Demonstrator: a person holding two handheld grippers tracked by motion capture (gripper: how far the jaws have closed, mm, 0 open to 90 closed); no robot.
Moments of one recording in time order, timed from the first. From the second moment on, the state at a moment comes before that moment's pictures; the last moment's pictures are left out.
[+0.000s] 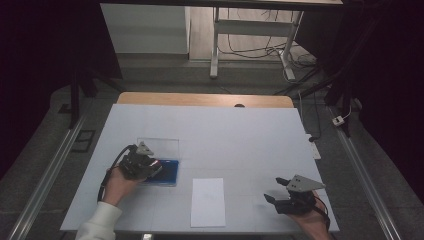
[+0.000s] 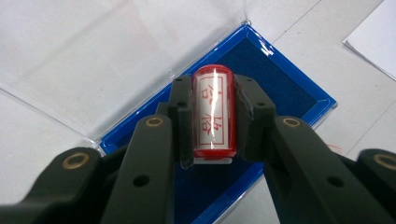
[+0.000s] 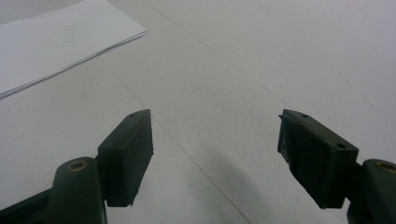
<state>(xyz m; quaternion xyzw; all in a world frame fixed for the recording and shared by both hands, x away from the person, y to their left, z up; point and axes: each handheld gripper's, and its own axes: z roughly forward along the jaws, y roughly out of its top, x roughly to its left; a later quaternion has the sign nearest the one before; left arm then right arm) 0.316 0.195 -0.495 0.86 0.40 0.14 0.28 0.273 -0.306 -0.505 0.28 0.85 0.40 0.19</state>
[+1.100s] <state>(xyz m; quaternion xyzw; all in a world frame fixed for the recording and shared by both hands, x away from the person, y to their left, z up) 0.316 0.194 -0.495 0.86 0.41 0.14 0.27 0.271 -0.309 -0.502 0.28 0.84 0.41 0.19</state>
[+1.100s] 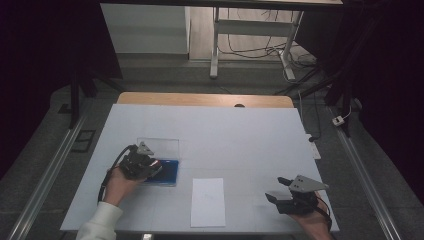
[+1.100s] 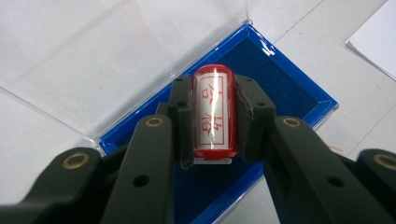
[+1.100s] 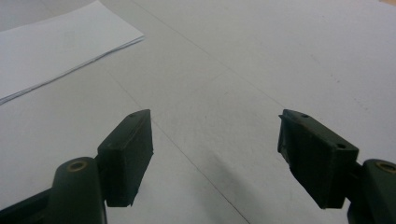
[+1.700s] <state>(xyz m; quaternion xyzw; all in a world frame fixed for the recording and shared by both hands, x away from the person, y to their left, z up) 0.300 0.212 -0.458 0.83 0.39 0.14 0.38 0.273 -0.311 -0.504 0.28 0.85 0.41 0.19</state>
